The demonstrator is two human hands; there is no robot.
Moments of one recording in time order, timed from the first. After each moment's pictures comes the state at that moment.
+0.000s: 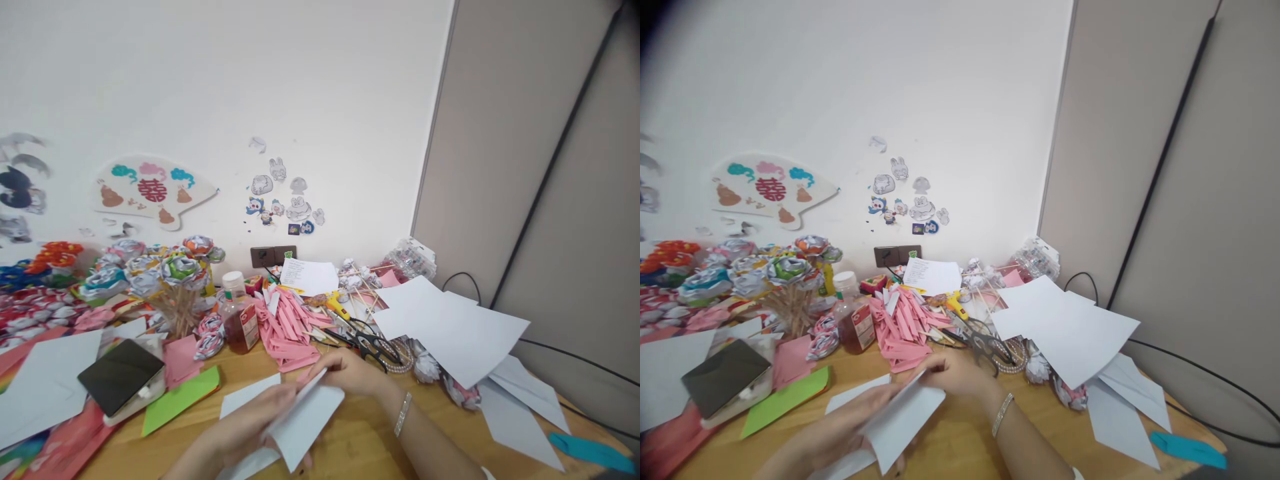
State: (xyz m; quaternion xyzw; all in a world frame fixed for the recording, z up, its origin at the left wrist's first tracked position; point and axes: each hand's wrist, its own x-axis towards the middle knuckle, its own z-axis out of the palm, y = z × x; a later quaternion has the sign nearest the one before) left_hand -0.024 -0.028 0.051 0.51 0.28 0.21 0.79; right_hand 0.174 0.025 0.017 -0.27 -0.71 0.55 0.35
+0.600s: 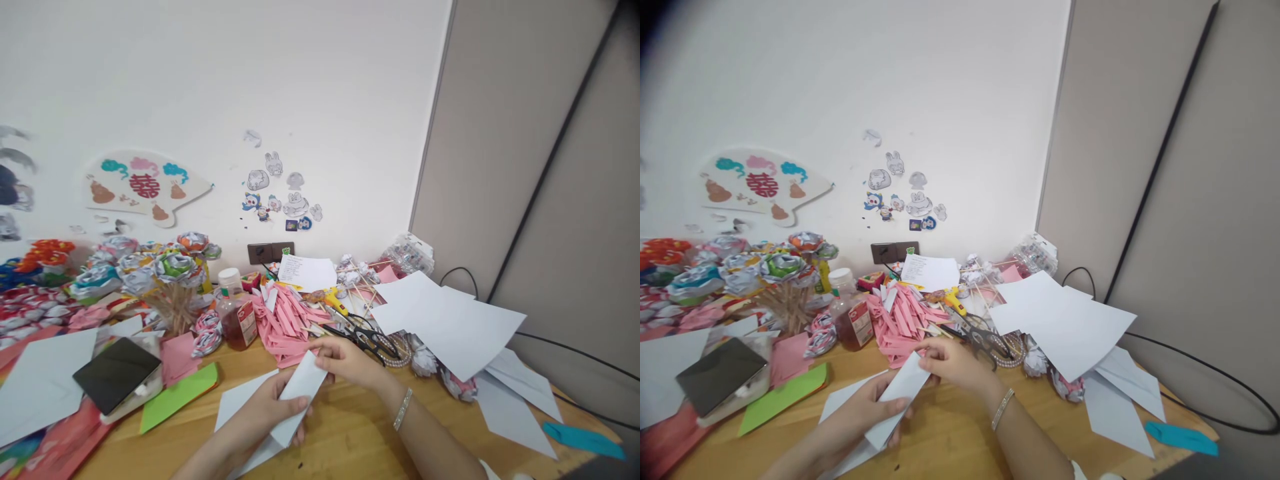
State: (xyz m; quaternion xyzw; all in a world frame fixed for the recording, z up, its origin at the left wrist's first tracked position) left_hand -0.013 -0.021 0.031 0.53 0.37 0.29 0.70; right_hand 0.174 0.025 0.021 -0.29 -0.68 0.56 0.37
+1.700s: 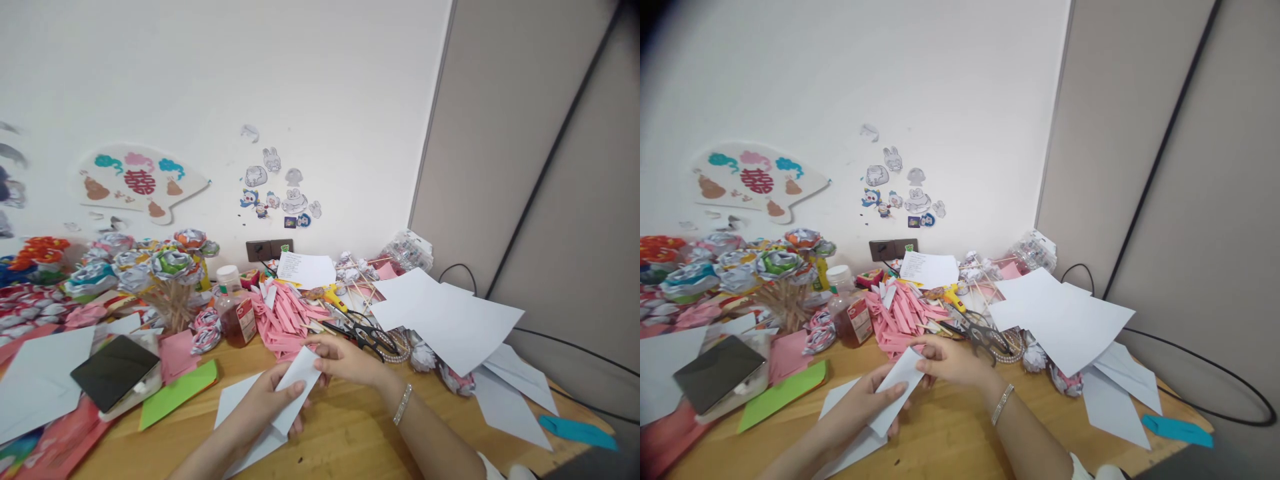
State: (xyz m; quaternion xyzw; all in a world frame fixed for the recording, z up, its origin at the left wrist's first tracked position) left_hand -0.014 -0.019 0.030 0.55 0.40 0.30 0.67; right_hand 0.172 0.022 0.022 -0.23 -0.66 0.63 0.35
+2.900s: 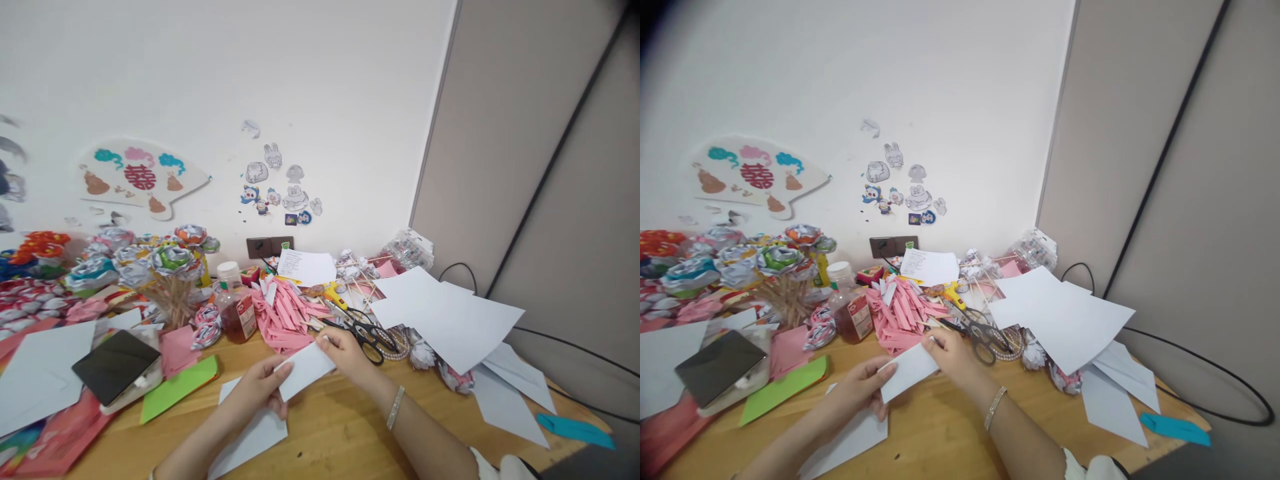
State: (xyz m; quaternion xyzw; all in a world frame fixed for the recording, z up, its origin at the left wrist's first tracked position) left_hand -0.027 -0.007 0.029 0.59 0.46 0.29 0.60; right_hand 0.165 0.024 0.014 -0.38 -0.70 0.39 0.46
